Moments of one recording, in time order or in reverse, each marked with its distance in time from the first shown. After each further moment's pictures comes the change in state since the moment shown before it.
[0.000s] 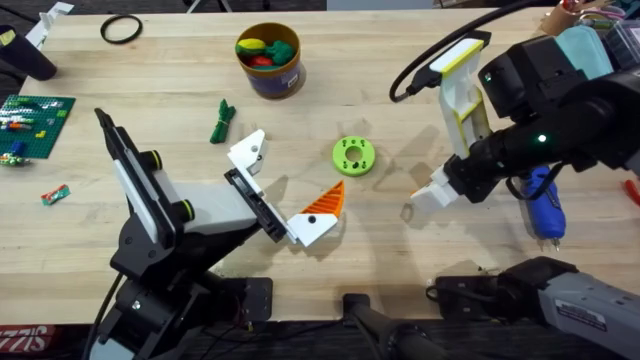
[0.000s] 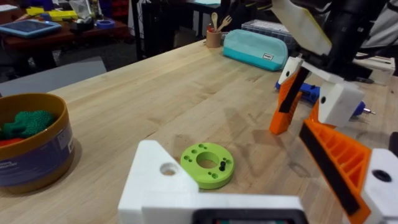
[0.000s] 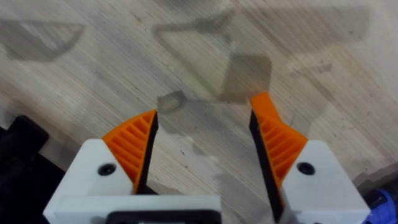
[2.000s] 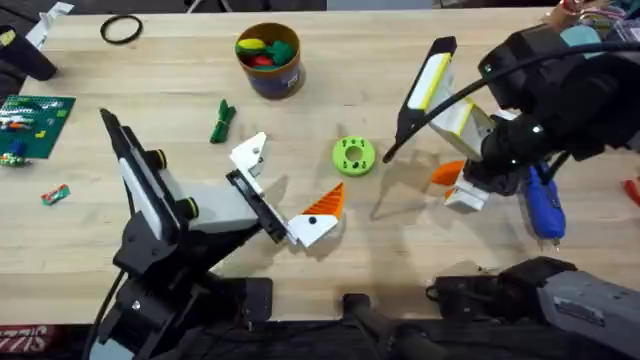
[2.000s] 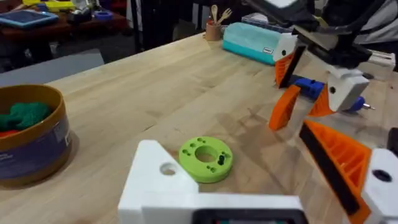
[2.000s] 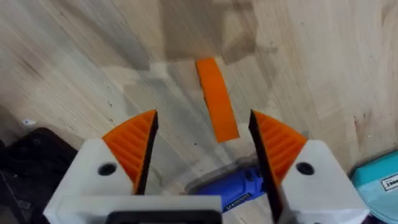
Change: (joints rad) left arm 0.000 0.002 0.001 -0.028 0.001 0.001; right arm -0.011 0.050 0.072 -0.093 0.276 -0.390
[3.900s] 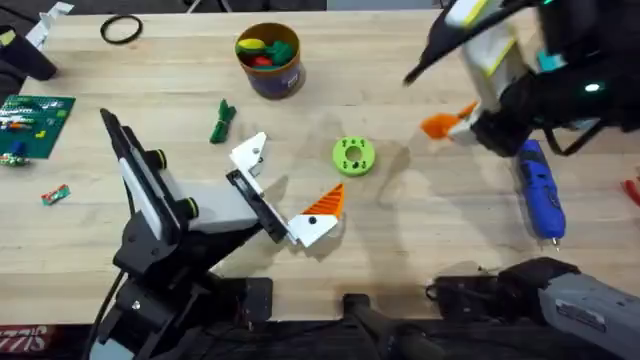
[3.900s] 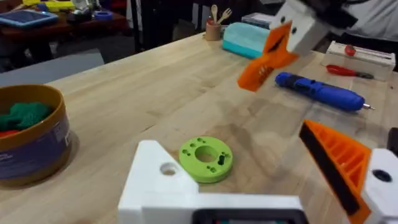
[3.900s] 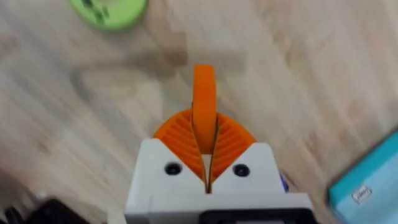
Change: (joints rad) left arm 0.000 0.000 0.000 0.000 0.000 0.000; right arm -0.041 -0.056 0.146 0.112 -0.125 0.110
